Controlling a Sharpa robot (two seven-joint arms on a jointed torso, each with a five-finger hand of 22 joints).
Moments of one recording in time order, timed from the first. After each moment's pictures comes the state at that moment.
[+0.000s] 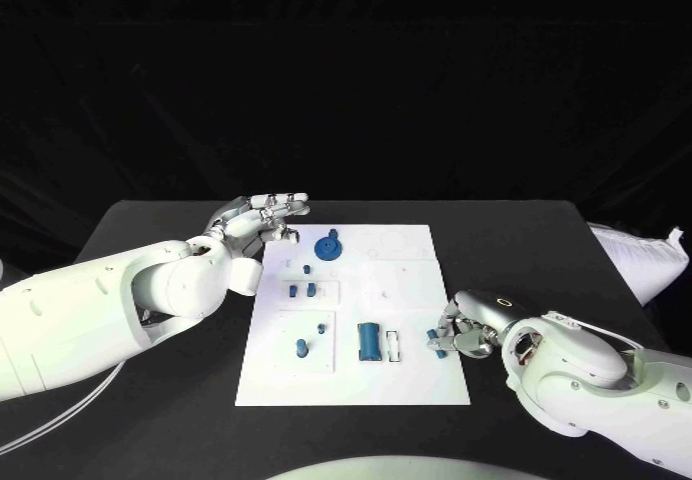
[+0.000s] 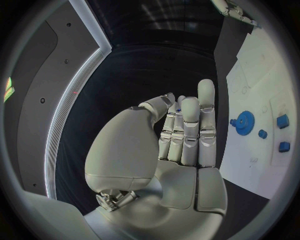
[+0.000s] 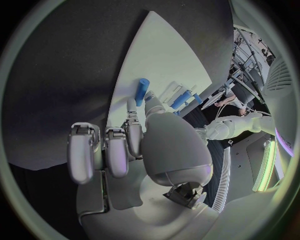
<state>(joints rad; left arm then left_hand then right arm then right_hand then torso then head) 1.18 -0.87 -0.04 1.55 0.13 -0.24 0.34 1.36 -0.13 0.49 -0.02 0.14 1.06 0.17 0.12 0.07 1.16 0.09 0.19 0.09 1.24 0.01 1.08 0.52 0.16 1.27 0.10 0.56 0.83 0.88 -1.07 0.02 1.90 -1.62 -0.32 -0.59 1.31 0.02 -0.07 0.17 0.17 1.13 0.07 0.15 0.29 1.47 -0.01 1.25 1.50 1.47 -0.08 1.52 1.31 0.05 1.47 0.03 1.45 1.31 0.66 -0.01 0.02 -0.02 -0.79</state>
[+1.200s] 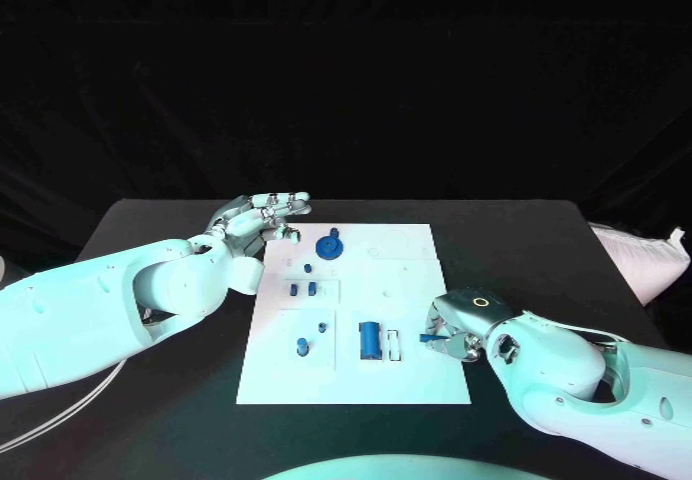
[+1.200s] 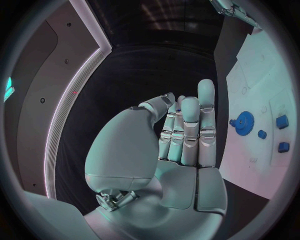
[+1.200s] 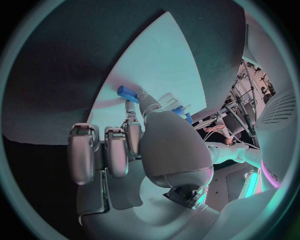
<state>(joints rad) 1.18 -0.87 -0.04 1.55 0.13 -0.24 0.34 1.36 -0.13 0.49 -0.02 0.14 1.06 0.17 0.12 0.07 1.16 0.09 0.20 0.09 1.24 0.01 1.08 0.52 0.16 1.27 0.10 0.56 0.83 0.88 -1.02 0.02 1.91 -1.88 -0.19 -0.58 1.38 -0.02 0.16 0.05 0.21 1.17 0.07 0.11 0.27 1.46 -0.01 1.24 1.48 1.47 -0.08 1.53 1.31 0.05 1.47 0.03 1.46 1.31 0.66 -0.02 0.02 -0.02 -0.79</state>
